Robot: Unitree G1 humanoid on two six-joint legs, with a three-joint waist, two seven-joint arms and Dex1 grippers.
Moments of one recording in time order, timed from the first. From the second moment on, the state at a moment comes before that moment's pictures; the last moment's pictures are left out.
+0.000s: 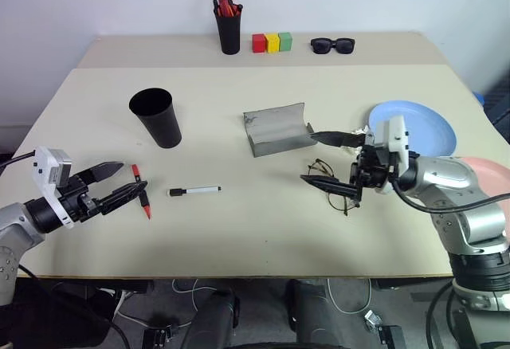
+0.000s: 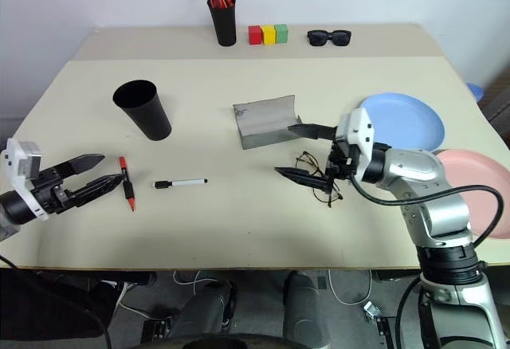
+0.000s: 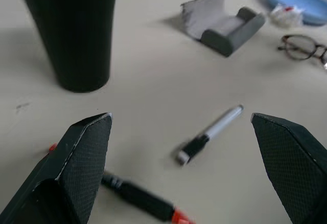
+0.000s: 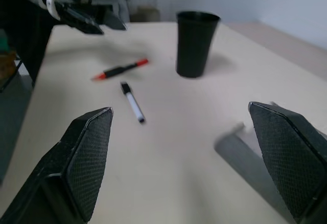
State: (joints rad) left arm 0.07 0.83 0.53 -0.17 -0.69 0.55 -0.95; right arm -0.36 -0.64 -0.05 -0.28 0.56 0.37 1.05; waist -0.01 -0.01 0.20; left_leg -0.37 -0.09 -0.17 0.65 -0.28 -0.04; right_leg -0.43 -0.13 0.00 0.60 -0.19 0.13
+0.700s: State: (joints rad) left arm -0.18 0.39 0.84 -0.65 -0.97 1.58 0.21; right arm -0.38 -0.56 0.01 -0.24 0.57 0.38 1.05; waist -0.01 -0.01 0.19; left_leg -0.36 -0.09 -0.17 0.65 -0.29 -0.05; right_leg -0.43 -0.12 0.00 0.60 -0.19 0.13
